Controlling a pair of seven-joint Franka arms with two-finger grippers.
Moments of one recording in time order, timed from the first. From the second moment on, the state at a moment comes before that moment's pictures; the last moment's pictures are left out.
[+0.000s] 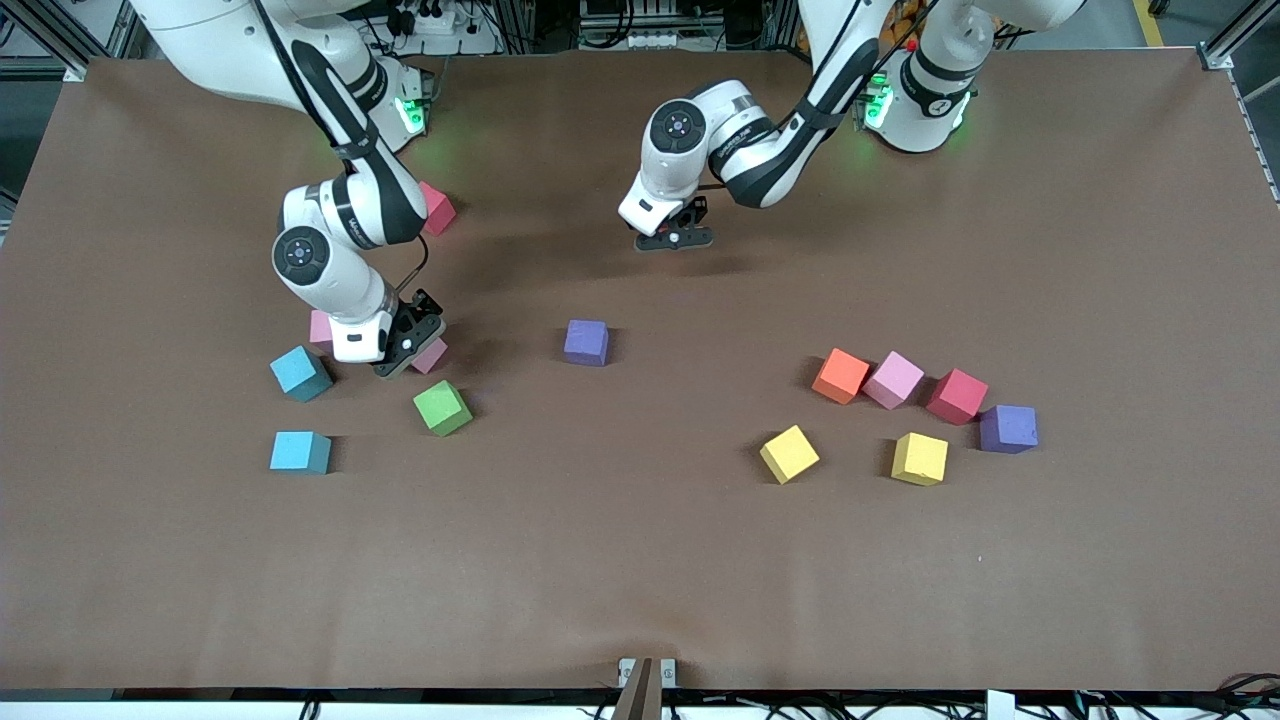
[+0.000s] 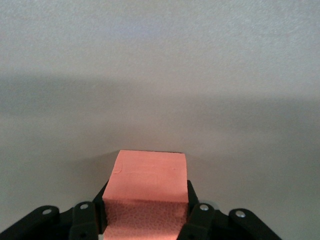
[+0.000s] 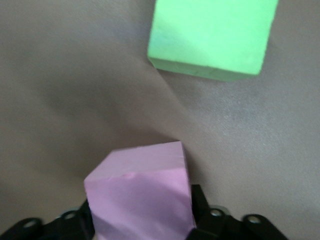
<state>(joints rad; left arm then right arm) -0.69 0.46 -0.37 -2.14 -0.03 2.53 -1.12 0.19 0.30 0.07 -2.39 0.06 2.65 -0.58</state>
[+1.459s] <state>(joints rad) -0.73 0.35 -0.23 -2.03 -0.04 2.42 -1.09 0.35 0.21 0.08 -2.34 0.08 2.52 -0.34</state>
